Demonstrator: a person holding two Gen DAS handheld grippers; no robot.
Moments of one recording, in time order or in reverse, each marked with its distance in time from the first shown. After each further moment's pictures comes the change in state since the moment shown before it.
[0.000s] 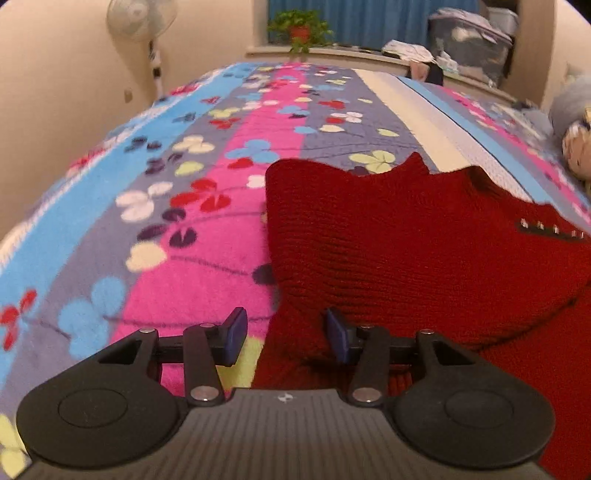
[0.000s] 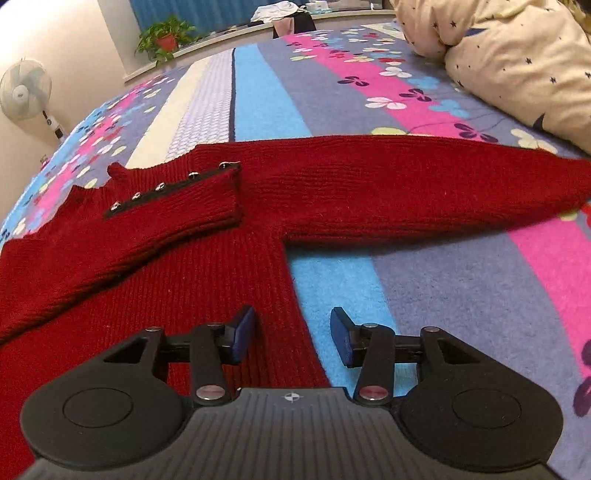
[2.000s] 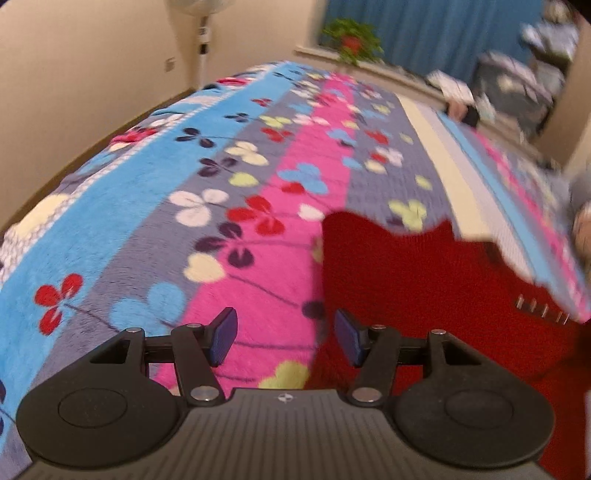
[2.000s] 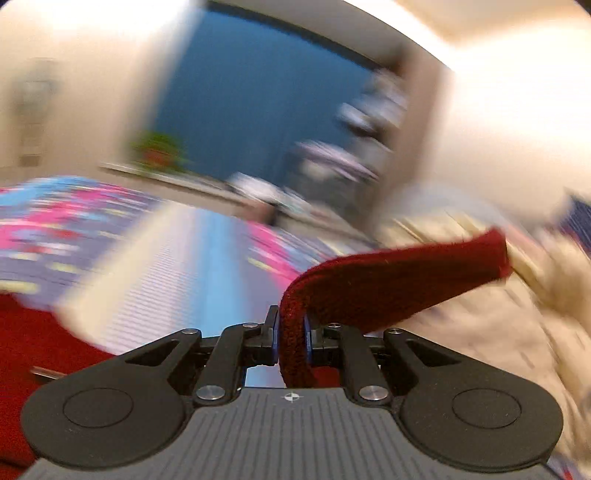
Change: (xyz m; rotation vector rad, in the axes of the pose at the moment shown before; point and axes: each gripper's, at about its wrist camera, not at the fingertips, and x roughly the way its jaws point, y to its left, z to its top) left arm -0.040 0.071 0.033 -0.290 0.032 -0.038; right arm -0.009 0.111 0.071 -0.450 -0.648 -0.315
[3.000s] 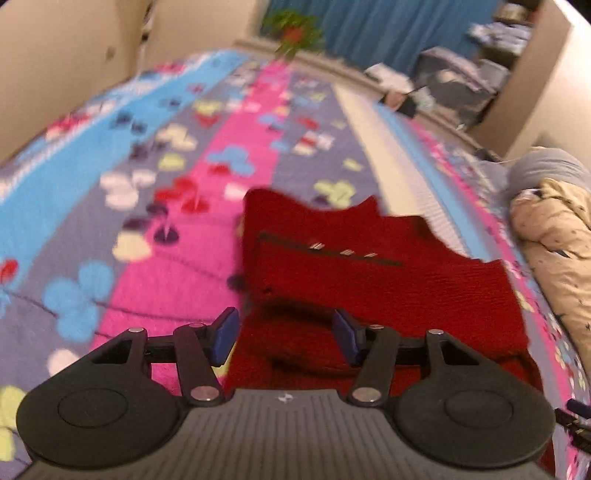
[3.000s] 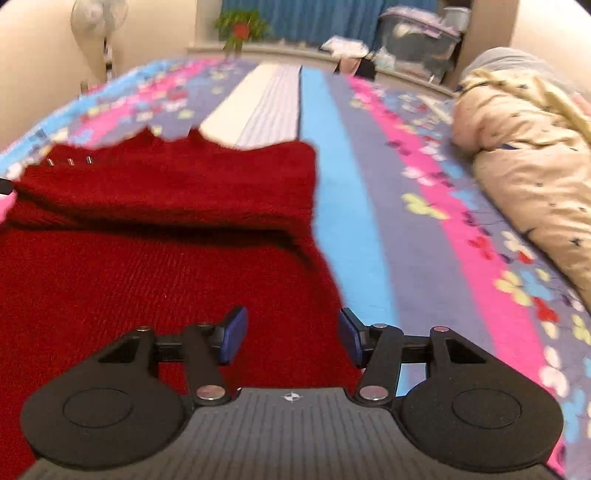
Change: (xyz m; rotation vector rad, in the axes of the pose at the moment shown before) left arm -0.021 -0.022 -0.022 0.084 0.018 -0.220; right arm -0.126 -0.062 -0.065 0.083 0.508 0.320
